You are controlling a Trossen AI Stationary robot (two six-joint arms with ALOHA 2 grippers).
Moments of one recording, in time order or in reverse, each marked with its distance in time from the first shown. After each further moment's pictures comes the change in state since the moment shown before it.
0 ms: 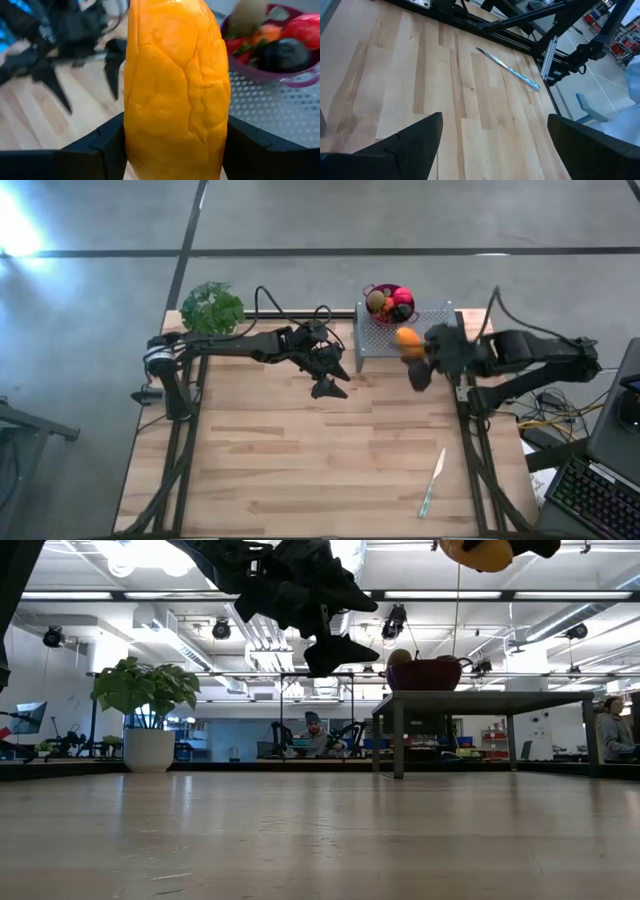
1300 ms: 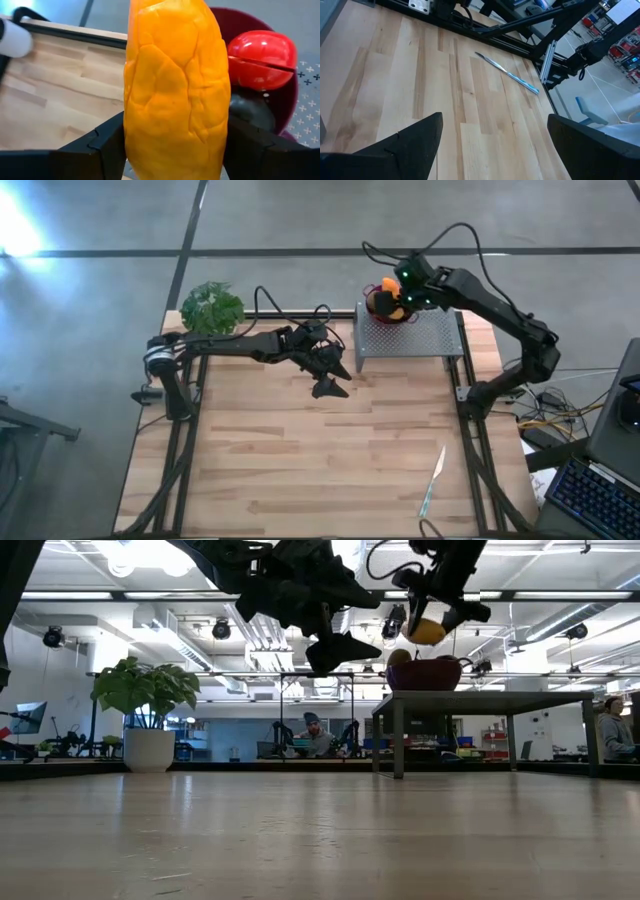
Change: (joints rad) left arm 0.000 0.000 0.000 0.026 0.000 -0.009; right arm -0.784 0.432 0.250 0.059 -0.447 -0.095
